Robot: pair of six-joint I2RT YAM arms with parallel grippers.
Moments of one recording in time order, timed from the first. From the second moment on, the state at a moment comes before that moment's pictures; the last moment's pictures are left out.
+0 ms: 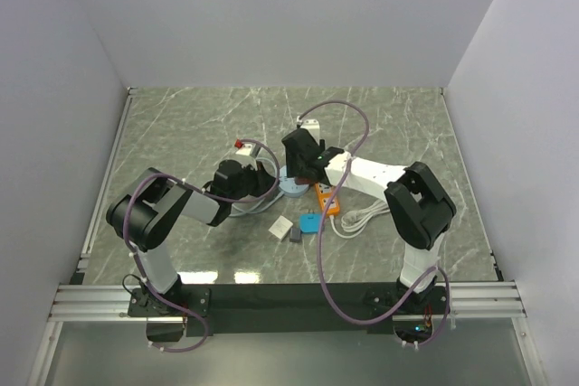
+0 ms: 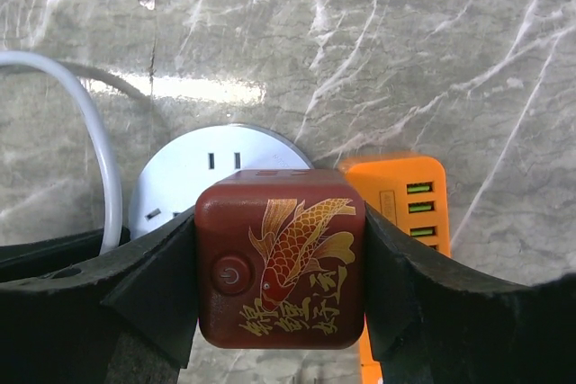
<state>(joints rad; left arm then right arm) -0.54 1.77 0.56 0.87 0.24 -0.49 0.74 1.85 1.24 -0.30 0.41 0.53</state>
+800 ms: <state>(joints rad) -0.58 1.54 0.49 0.77 0.20 -0.49 0.75 1.31 1.04 -0.41 0.42 0.53</state>
